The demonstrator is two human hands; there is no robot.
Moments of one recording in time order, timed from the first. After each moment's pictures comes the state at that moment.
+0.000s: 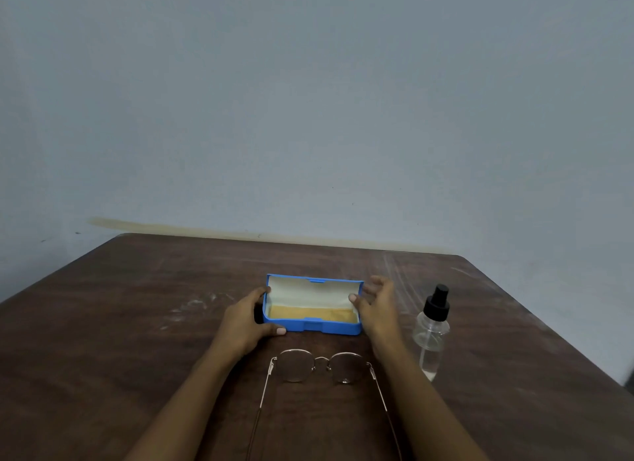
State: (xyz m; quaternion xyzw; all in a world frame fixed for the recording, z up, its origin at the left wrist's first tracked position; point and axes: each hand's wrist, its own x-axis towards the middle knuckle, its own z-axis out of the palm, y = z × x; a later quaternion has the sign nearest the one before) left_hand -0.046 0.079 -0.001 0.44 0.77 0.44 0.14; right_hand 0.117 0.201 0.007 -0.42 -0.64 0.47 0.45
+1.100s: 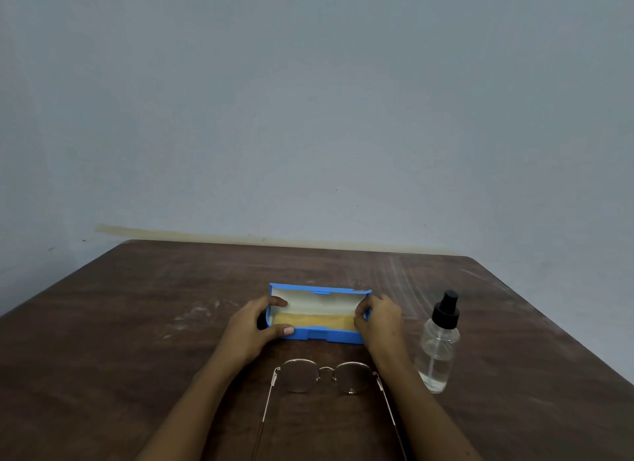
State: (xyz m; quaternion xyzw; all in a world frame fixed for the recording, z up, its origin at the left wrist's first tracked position) left_hand -0.047 0.076 -0.002 0.49 0.73 0.47 0.11; right_hand 0.117 0.207 0.001 -0.49 -0.80 0.18 0.31
